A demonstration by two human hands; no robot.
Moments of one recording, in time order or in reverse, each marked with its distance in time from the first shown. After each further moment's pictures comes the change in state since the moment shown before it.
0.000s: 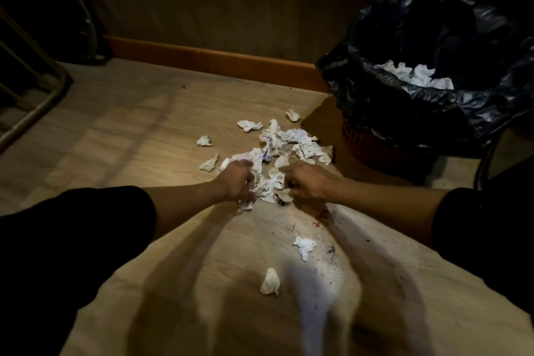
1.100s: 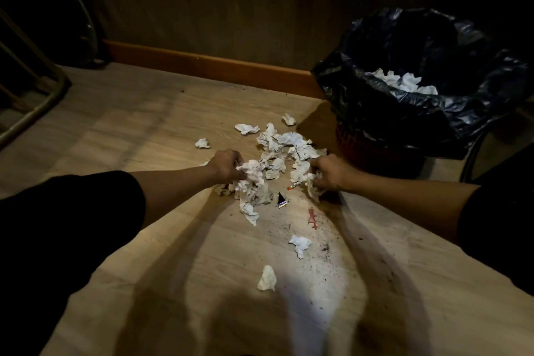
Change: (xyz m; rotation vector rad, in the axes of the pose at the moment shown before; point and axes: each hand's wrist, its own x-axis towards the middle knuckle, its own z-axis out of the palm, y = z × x) left_hand -0.001 -0.010 -0.033 -0.471 0.085 -0.281; right_hand -0.027 0.031 -0.027 0.062 -0.010 0.352
